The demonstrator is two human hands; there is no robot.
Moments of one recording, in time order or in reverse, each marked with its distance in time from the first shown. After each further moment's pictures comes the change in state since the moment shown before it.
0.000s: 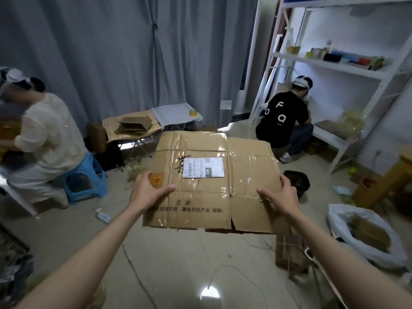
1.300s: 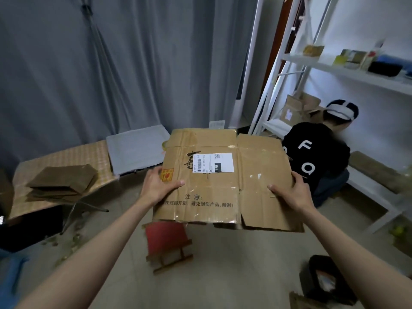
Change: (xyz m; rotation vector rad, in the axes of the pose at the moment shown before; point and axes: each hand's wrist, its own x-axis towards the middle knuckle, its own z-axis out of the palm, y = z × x) left_hand 0.863 0.250 0.299 0.007 -0.092 0.069; right_hand 0.898 -0.147 0.118 -0.056 0.037 0.071
